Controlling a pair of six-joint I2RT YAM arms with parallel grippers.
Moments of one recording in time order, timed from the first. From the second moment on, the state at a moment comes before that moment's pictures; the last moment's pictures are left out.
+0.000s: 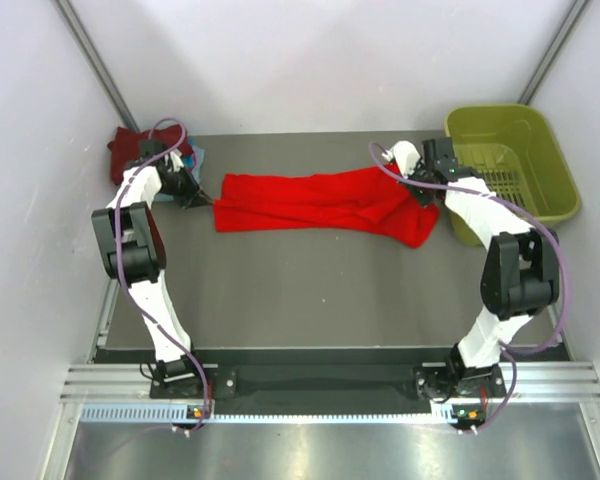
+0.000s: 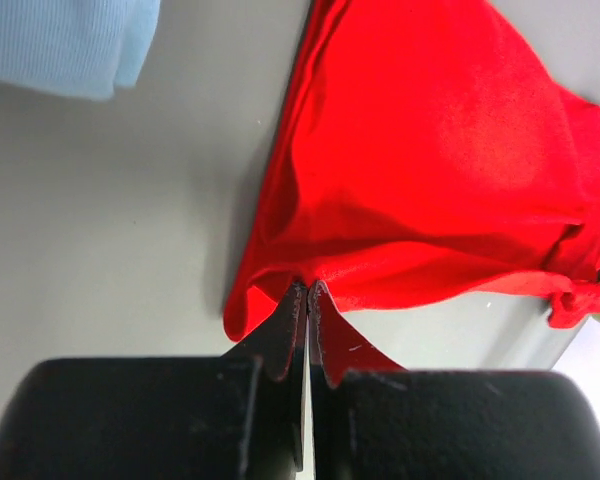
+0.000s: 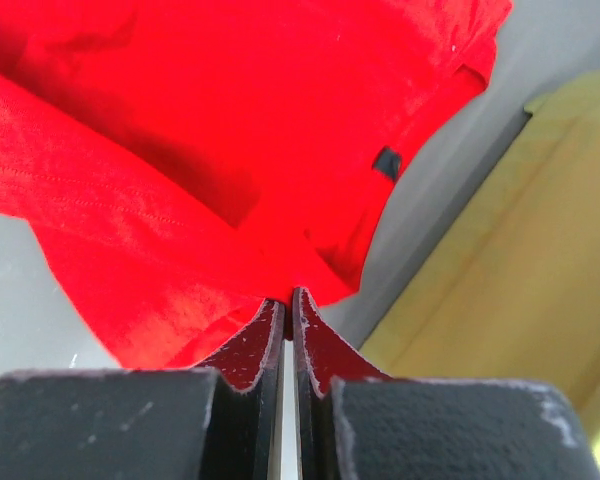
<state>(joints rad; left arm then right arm) 0.21 2.09 1.68 -0.70 0.51 -0.40 0.17 1.72 1.34 -0.49 -0.05 -0.62</state>
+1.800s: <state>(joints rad) -0.10 2.23 1.79 -0.56 0.63 -0.42 0.19 2.07 1.68 -0.50 -0.24 -0.28</state>
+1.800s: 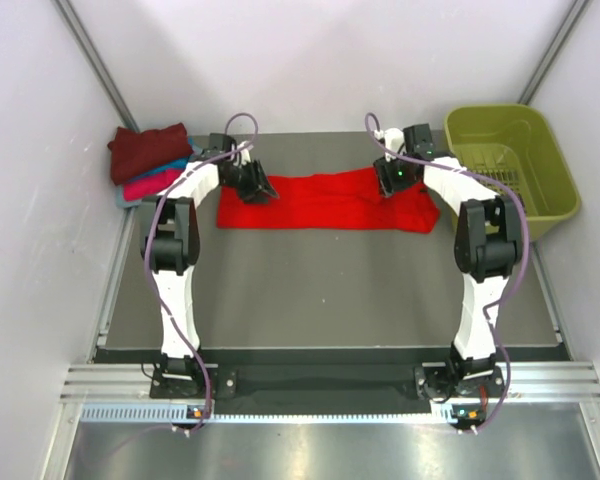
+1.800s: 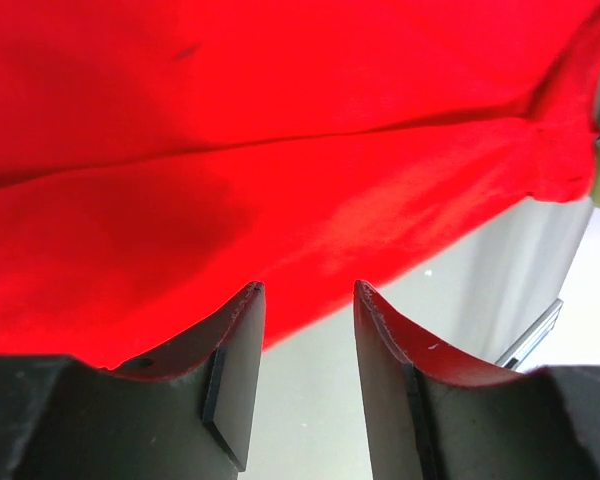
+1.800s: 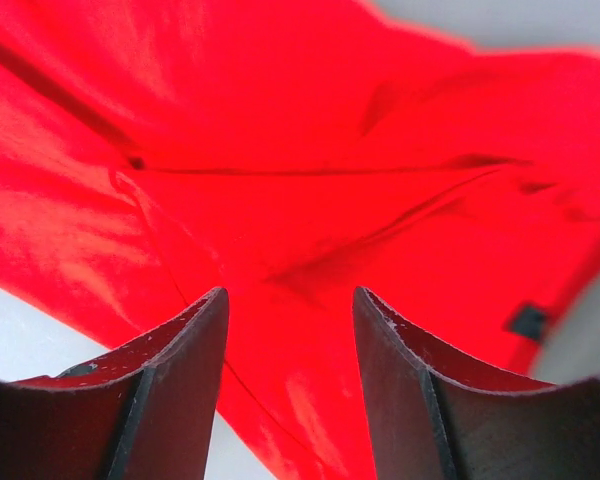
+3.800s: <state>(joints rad) 0.01 2.24 1.93 -0.61 0.40 -0.28 0.16 1.91 1.47 -0.48 -0.15 -0.20</state>
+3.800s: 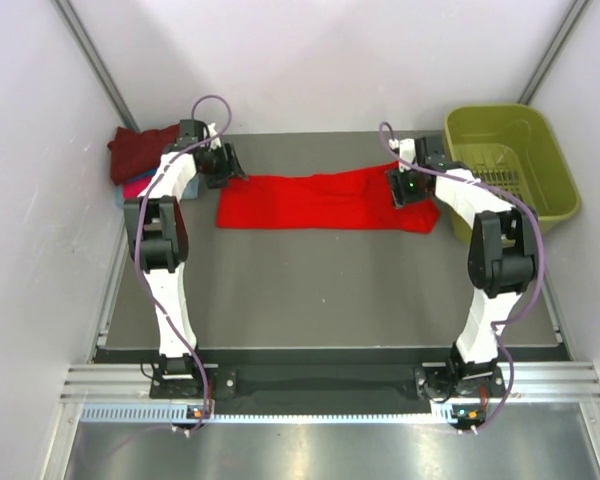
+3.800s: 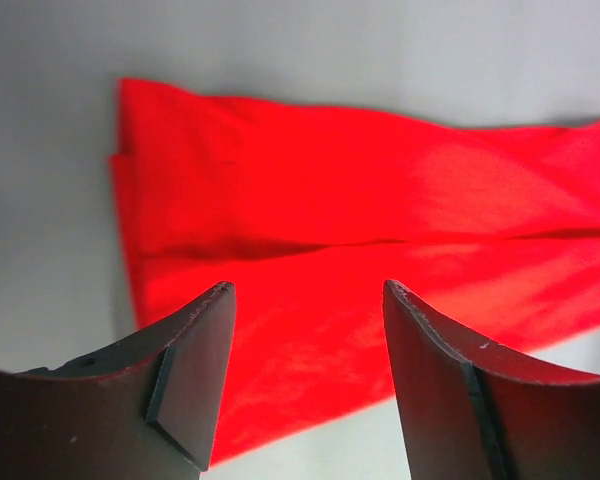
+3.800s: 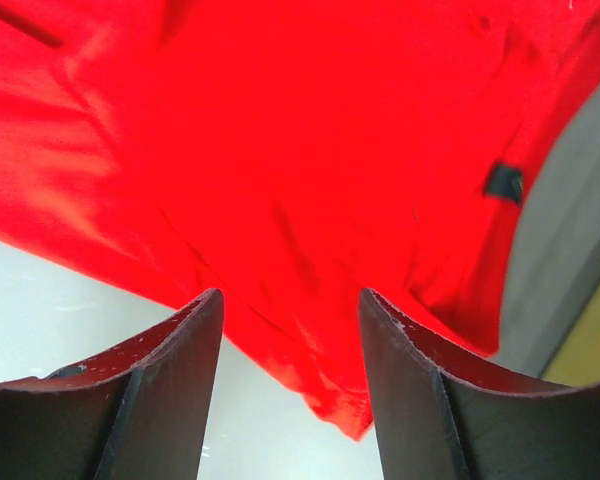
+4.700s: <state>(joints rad) 0.02 2.29 1.86 -0.60 0.22 -0.17 0.11 2.17 1.65 -0.49 -0.10 -0.21</state>
